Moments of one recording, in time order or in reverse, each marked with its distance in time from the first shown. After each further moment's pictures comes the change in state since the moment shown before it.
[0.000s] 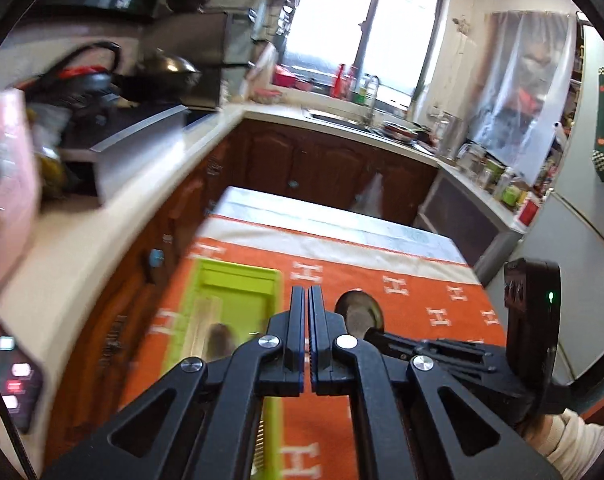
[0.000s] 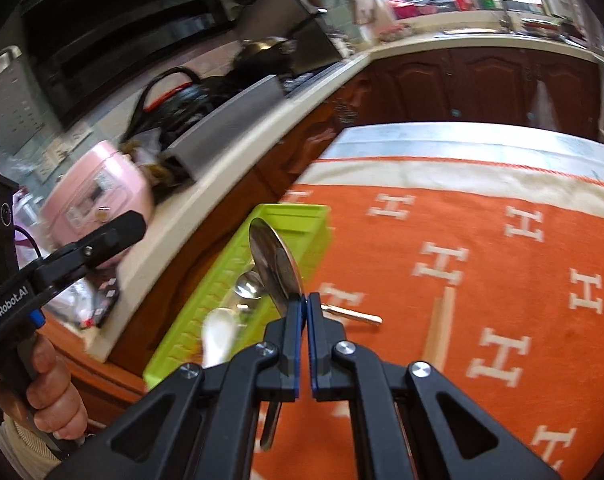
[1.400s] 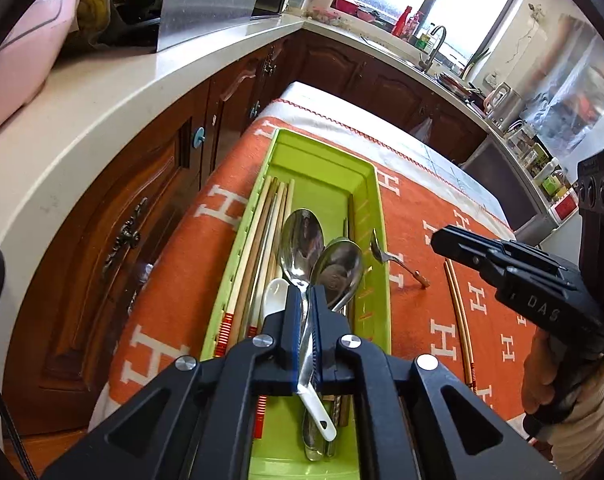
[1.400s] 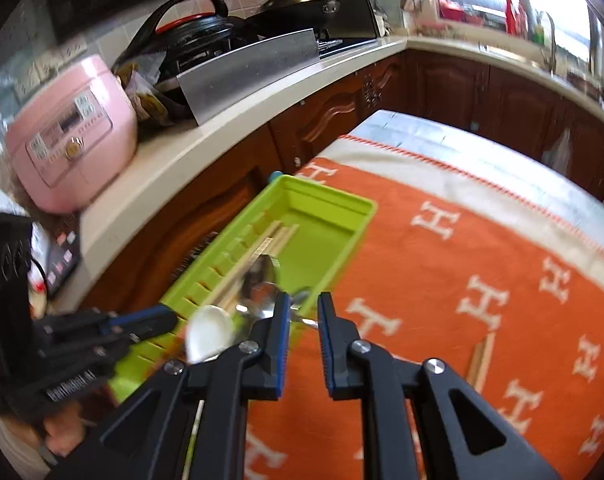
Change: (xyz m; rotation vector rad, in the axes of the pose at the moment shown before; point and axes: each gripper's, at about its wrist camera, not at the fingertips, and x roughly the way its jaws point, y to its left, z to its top) left arm 0.076 0.086 -0.074 -0.204 0.283 0.025; right arm 0.069 0.043 0.016 -0.252 0.154 -0.208
